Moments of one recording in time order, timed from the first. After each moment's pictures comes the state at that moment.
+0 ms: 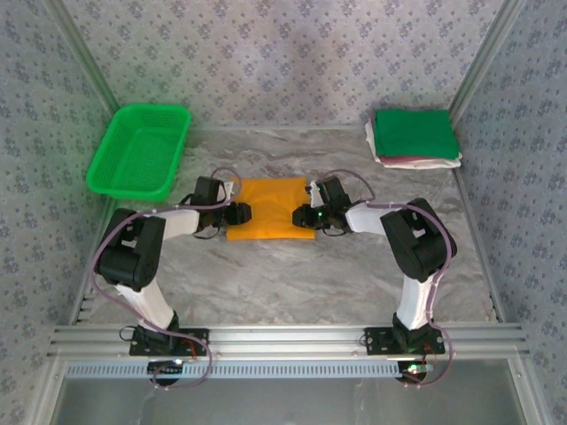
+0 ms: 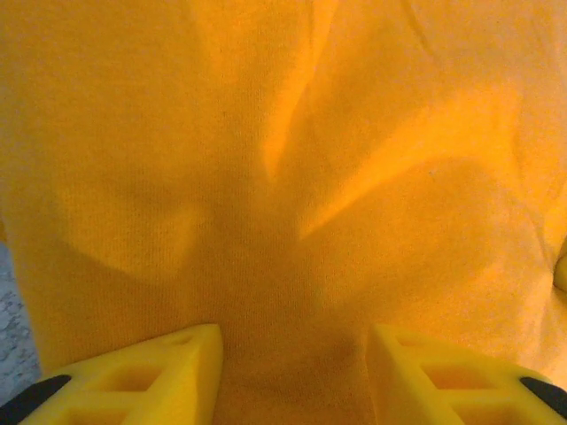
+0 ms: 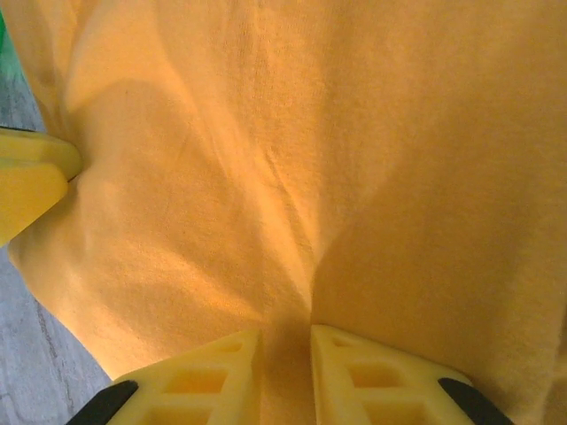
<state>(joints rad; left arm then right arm) -0.31 1.73 0.84 0.01 0.38 -0.38 0.49 1.85 0.96 0.04 -0.44 0.53</state>
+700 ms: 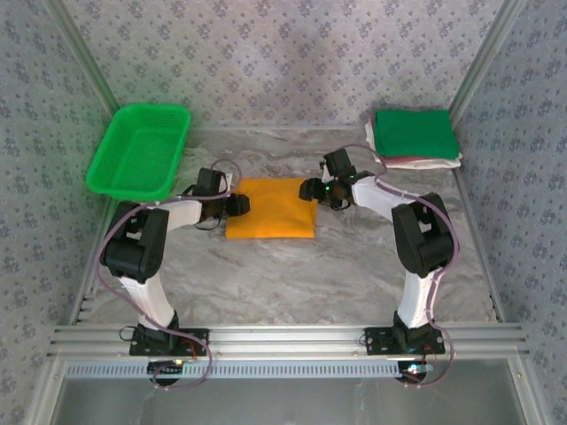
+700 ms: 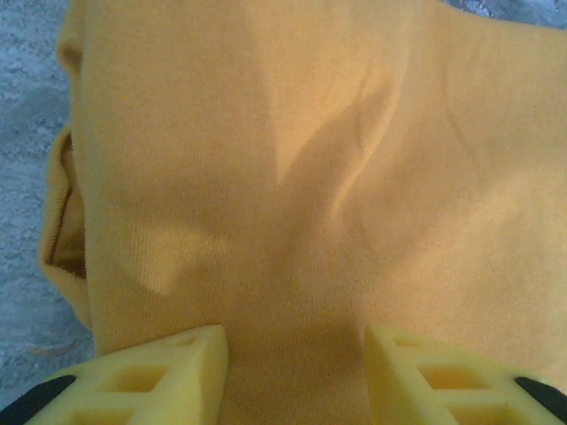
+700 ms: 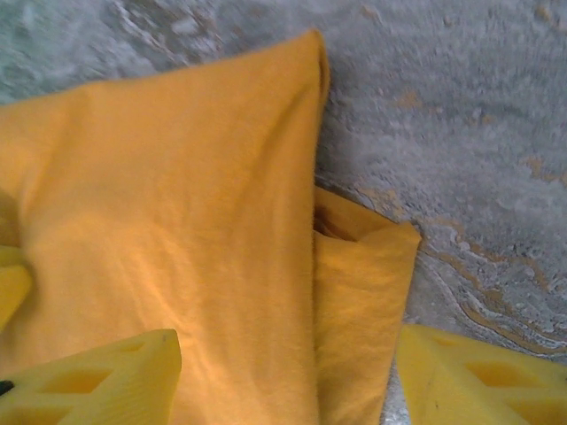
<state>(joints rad) -0.30 1.81 0.96 -0.03 0.30 -0.38 0.41 1.89 1.26 -0.34 -0.26 0.53</state>
